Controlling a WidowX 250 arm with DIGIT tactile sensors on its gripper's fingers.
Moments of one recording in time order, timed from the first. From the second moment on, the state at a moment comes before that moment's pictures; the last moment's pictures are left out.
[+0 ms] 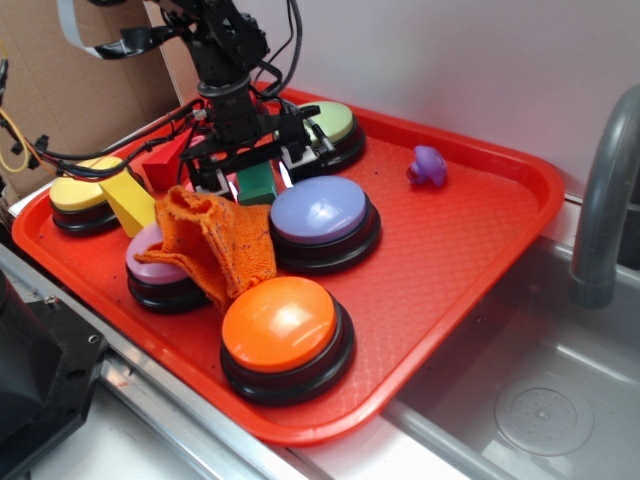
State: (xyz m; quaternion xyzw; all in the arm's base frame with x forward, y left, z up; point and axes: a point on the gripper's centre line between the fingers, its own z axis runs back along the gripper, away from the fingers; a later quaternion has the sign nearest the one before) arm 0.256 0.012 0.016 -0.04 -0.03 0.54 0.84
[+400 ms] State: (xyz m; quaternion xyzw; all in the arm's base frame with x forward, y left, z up) arm 0.259 0.014 0.017 -0.04 -0.04 0.53 0.84
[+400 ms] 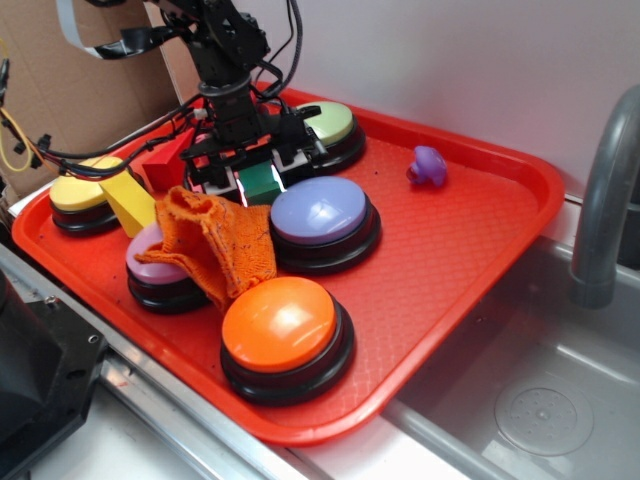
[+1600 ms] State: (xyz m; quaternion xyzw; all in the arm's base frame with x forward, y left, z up) arm 0.225 0.009 0.157 0.00 -0.06 0.24 0.97
